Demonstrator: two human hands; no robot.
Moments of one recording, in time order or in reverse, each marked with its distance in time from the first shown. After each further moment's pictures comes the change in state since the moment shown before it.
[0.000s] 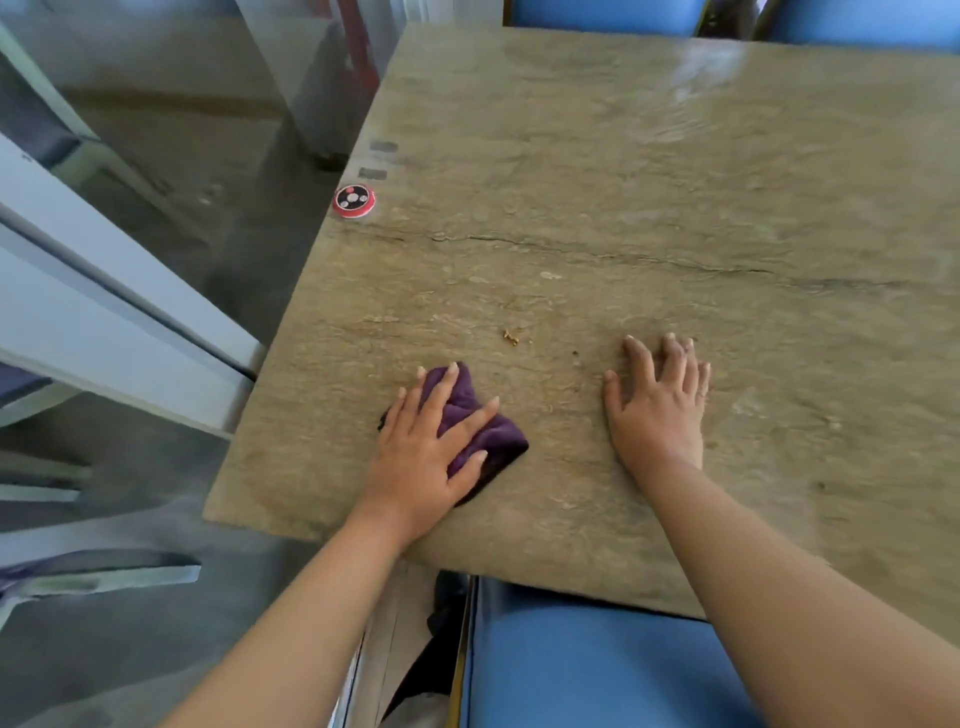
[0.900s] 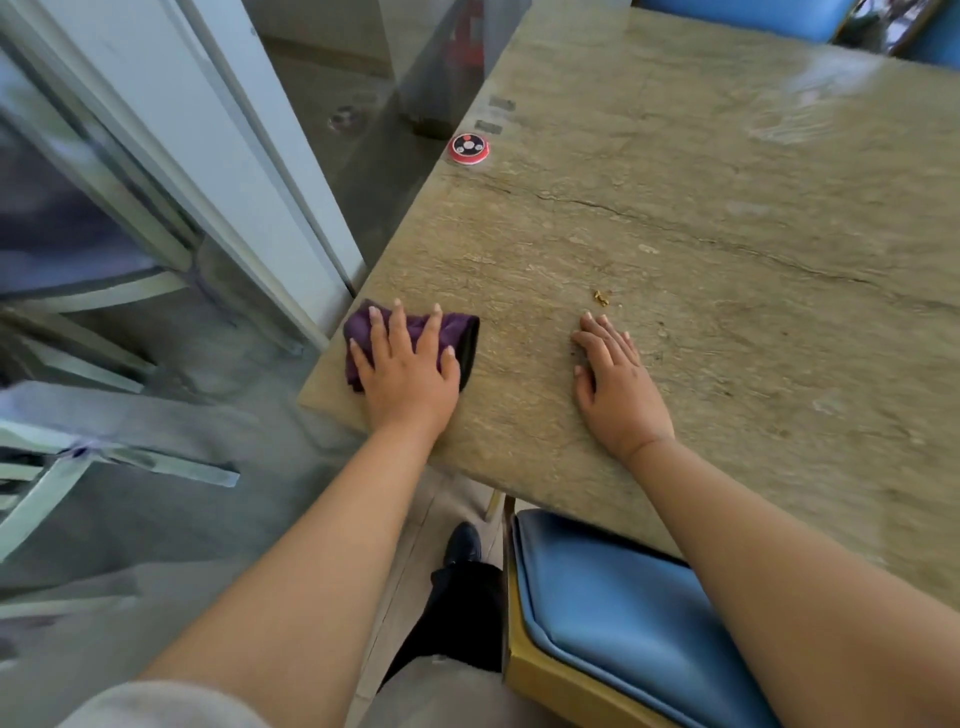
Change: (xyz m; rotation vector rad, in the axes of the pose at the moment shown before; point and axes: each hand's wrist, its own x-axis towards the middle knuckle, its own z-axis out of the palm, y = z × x) left_hand -0.039 -0.037 -0.022 0.066 0.026 -0.750; right_hand -0.046 -0.077 0.025 0.140 -0.164 -0.583
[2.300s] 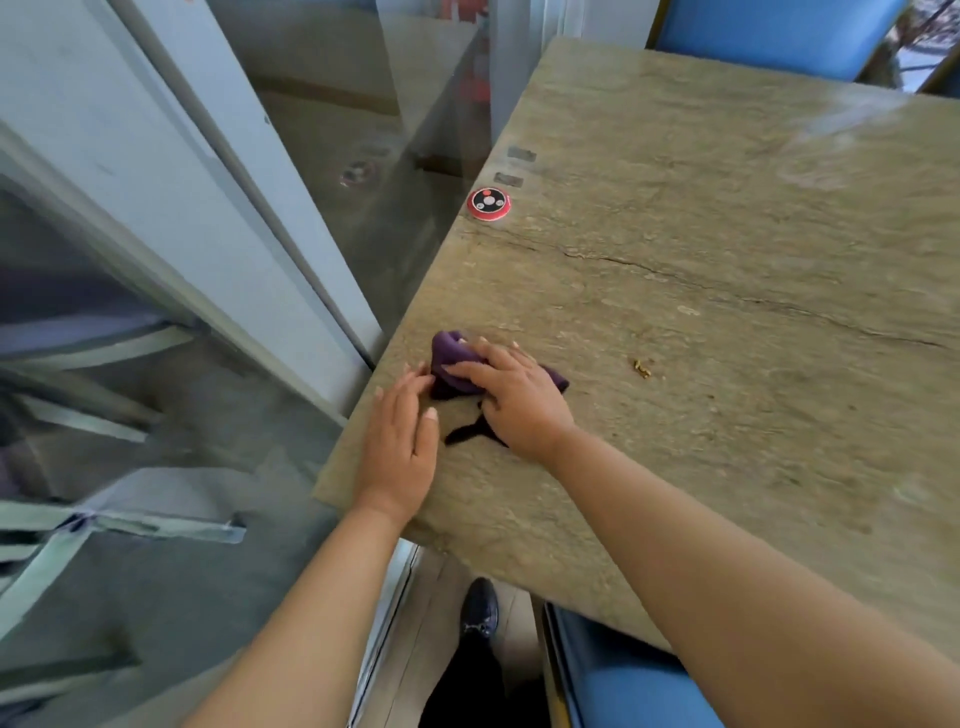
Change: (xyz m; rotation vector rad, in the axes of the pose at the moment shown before) left_hand 0.033 -0.048 -0.006 -0.641 0.093 0.231; right_hand 0.115 -0.095 0.039 0.202 -0.171 -0.217
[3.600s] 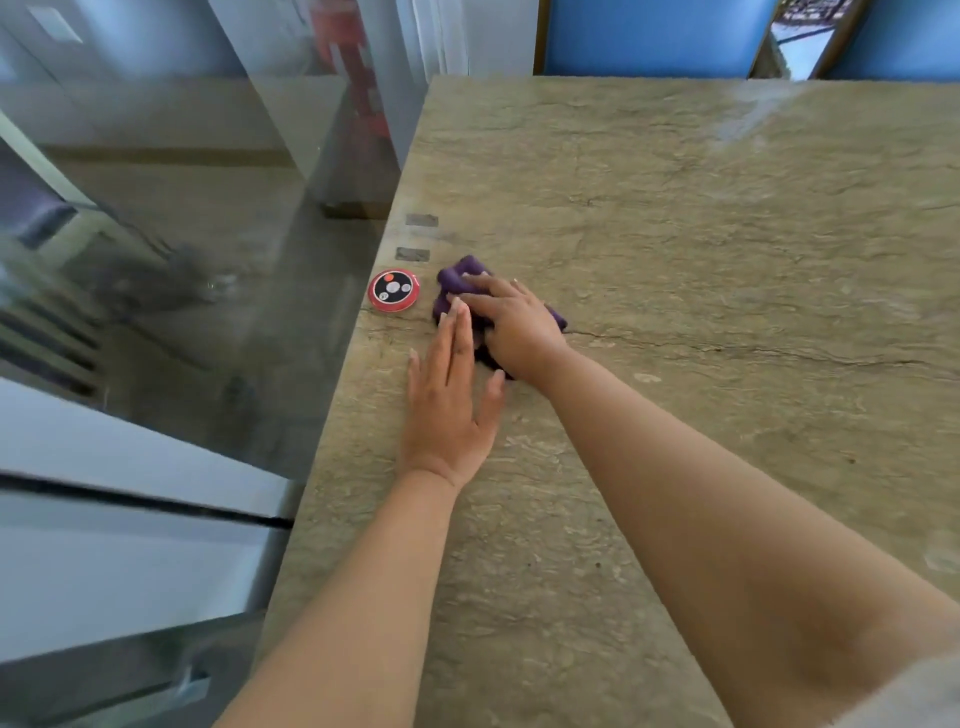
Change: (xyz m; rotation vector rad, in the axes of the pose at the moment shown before) left_hand 0.176 0.063 0.093 0.184 -0.093 0.272; right_hand 0.136 0.121 -0.082 -0.023 0.162 0.225
